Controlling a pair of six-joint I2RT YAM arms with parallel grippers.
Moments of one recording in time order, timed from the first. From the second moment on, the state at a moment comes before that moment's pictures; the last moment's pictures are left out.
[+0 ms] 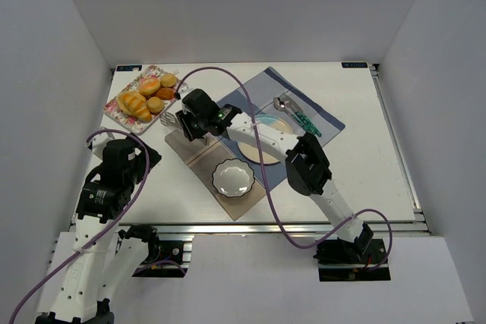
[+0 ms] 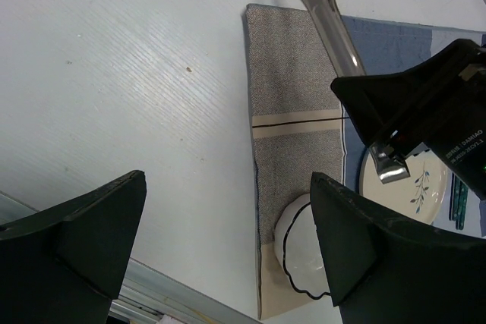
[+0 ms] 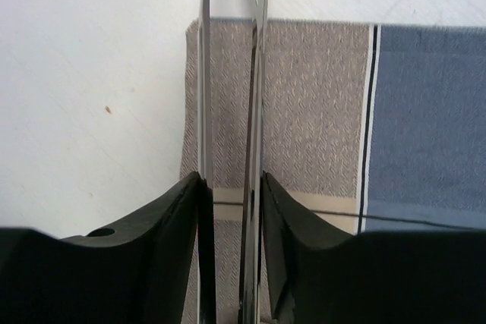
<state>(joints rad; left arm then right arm) -0.18 0.64 0.90 -0.95 -0.35 -0.84 0.98 2.35 2.17 -0.53 0.01 0.20</state>
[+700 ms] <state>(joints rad) -0.18 0.63 0.90 -0.95 -0.35 -0.83 1.04 2.51 2.26 -0.21 0.08 0.18</state>
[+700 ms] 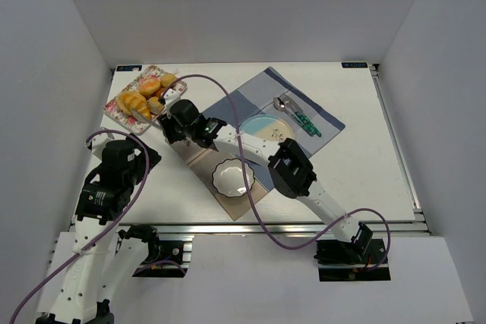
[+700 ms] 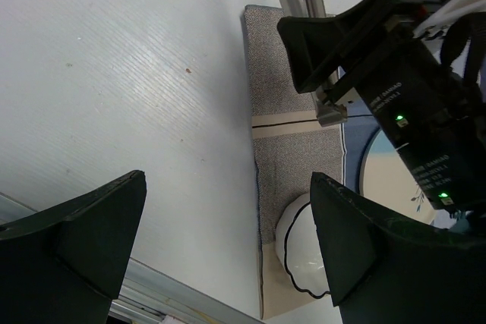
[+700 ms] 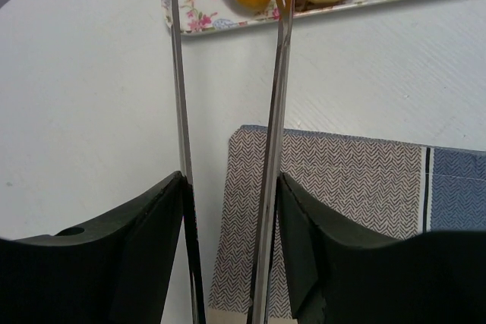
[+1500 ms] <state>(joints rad) -0.18 0.61 0.87 -0.95 -0.35 -0.82 1.06 2.64 2.35 -0.18 0.14 0.12</state>
